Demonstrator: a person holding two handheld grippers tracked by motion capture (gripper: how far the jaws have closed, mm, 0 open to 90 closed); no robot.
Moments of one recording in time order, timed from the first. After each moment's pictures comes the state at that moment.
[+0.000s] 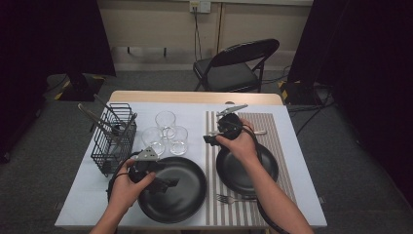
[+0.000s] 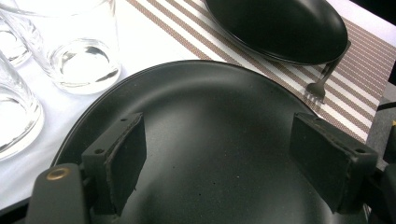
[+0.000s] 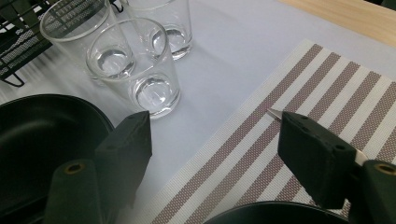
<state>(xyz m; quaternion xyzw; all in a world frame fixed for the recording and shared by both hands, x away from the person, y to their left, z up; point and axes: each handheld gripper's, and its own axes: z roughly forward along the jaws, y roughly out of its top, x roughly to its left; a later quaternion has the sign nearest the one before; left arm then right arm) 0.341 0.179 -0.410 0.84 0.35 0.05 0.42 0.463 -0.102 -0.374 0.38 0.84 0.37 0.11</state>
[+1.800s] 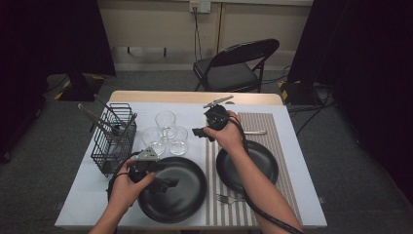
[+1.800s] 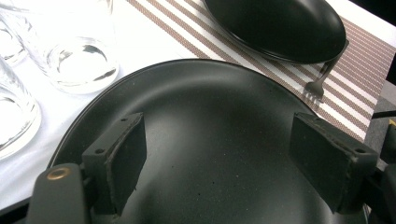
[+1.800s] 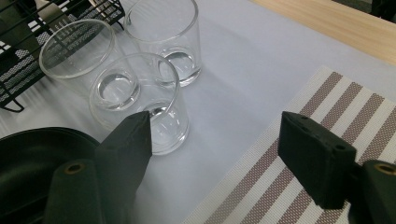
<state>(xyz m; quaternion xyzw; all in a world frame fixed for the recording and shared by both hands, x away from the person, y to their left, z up) 0.342 0.179 -0.410 0.84 0.35 0.05 0.42 0.488 -0.067 -0.368 0.38 0.84 0.37 0.10</state>
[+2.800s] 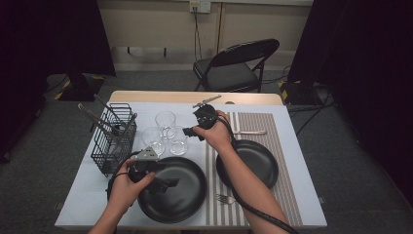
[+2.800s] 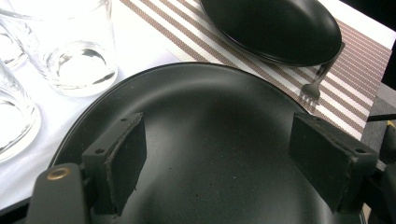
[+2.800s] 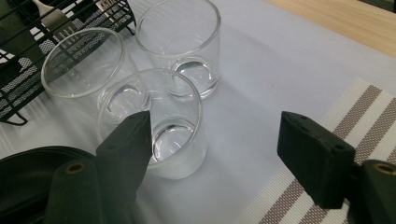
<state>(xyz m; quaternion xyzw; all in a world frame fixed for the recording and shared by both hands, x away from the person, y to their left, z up) 0.341 0.180 -0.408 0.84 0.34 0.05 0.42 0.498 -0.036 -0.379 0.37 0.85 0.37 0.09</state>
